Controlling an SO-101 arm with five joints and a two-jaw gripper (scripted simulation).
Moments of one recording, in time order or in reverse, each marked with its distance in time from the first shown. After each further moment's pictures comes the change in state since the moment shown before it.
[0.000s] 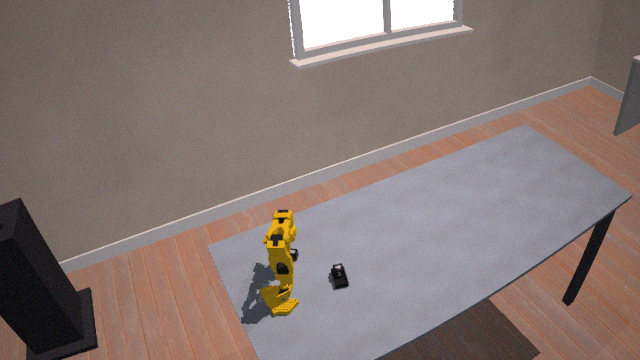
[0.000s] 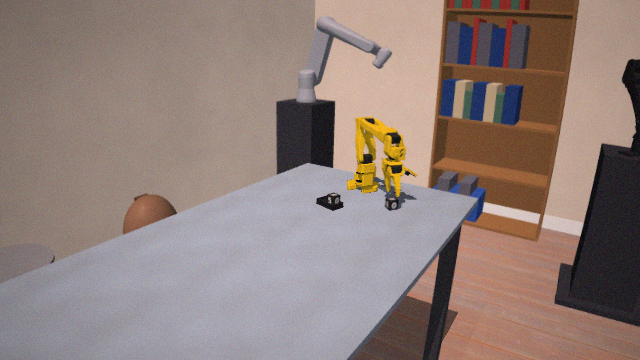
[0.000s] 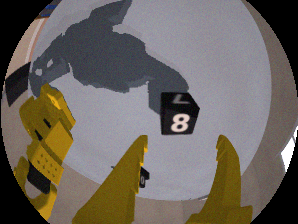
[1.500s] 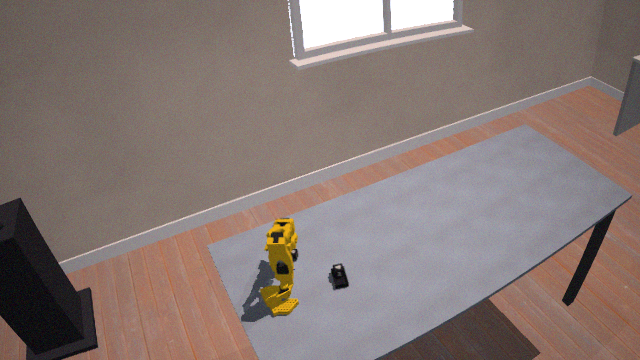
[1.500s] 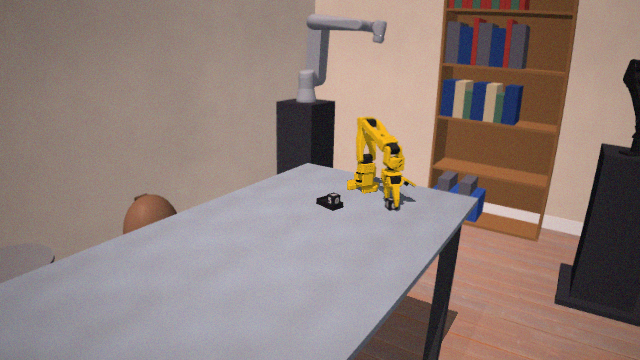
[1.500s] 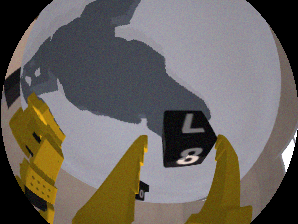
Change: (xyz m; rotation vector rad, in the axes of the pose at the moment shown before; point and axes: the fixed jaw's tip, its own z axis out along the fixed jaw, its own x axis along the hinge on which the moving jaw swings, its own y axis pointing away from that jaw) arm 0.000 0.000 0.032 0.001 0.000 0.000
